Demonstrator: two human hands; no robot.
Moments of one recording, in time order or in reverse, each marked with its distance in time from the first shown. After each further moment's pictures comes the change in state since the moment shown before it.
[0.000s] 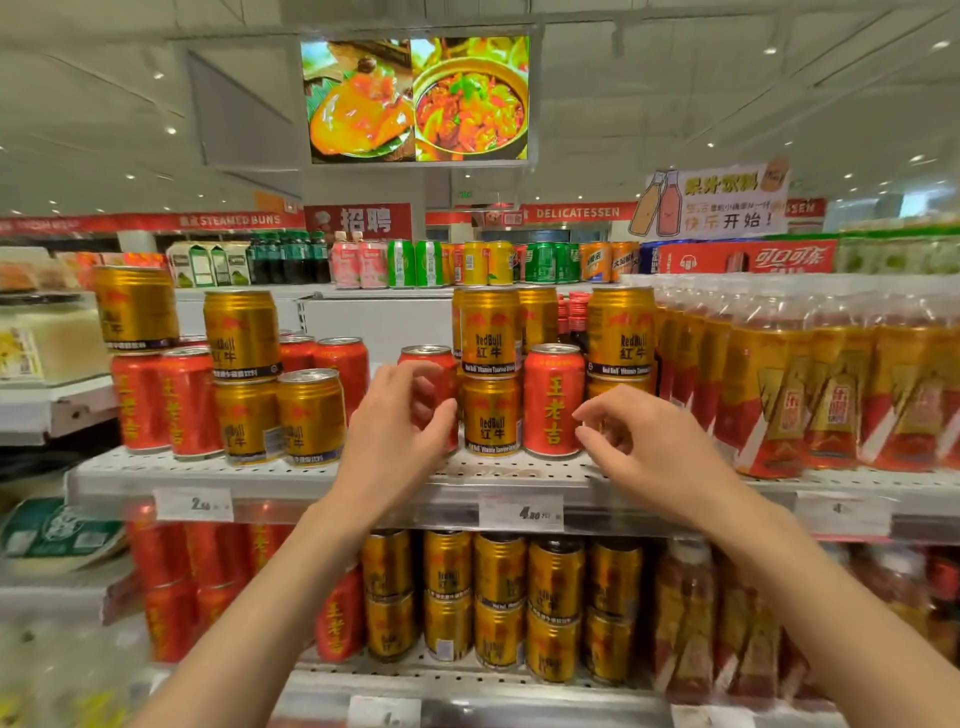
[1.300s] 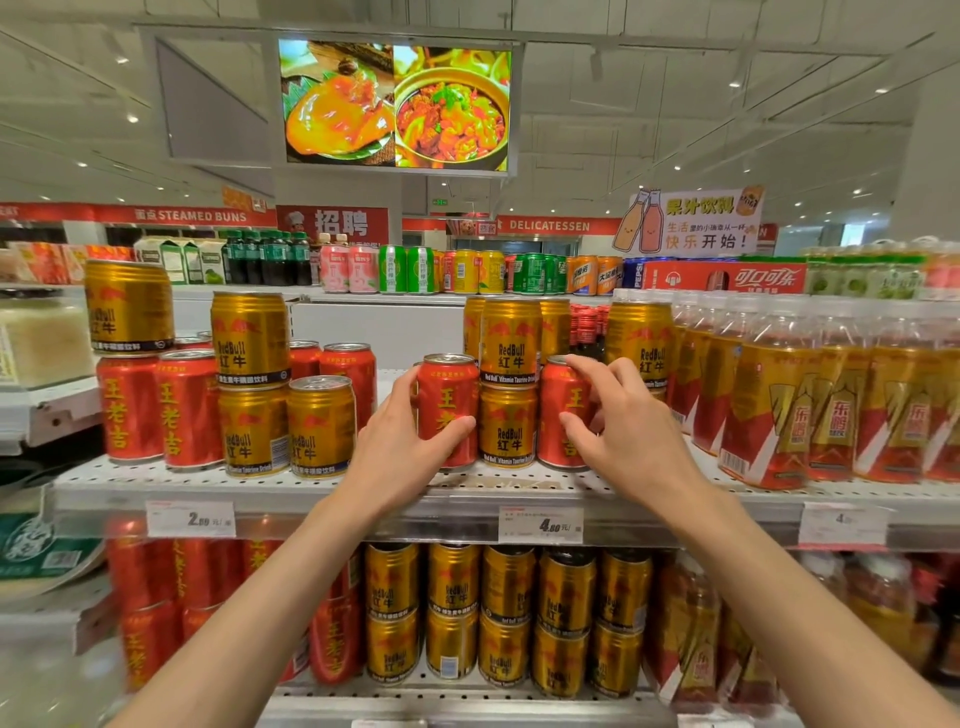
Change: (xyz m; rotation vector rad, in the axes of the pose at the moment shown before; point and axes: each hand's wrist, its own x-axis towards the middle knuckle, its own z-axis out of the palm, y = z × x) left_hand 0.012 -0.032 -0.002 -0.116 -0.212 -0.176; right_hand 0.034 -0.021 0.031 -0.117 0.150 0.084
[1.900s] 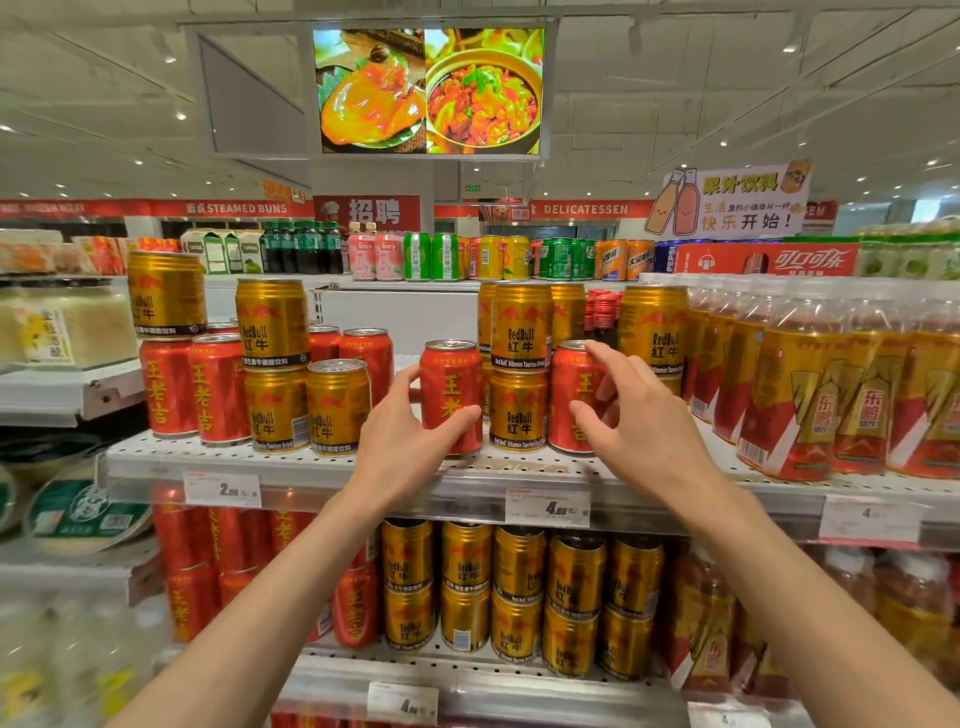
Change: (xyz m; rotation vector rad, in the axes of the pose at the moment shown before) left_hand -0.014 0.005 0.003 -0.021 0.112 -0.107; right_hand -0.008 0.000 -0.005 0.117 -0.031 0.028
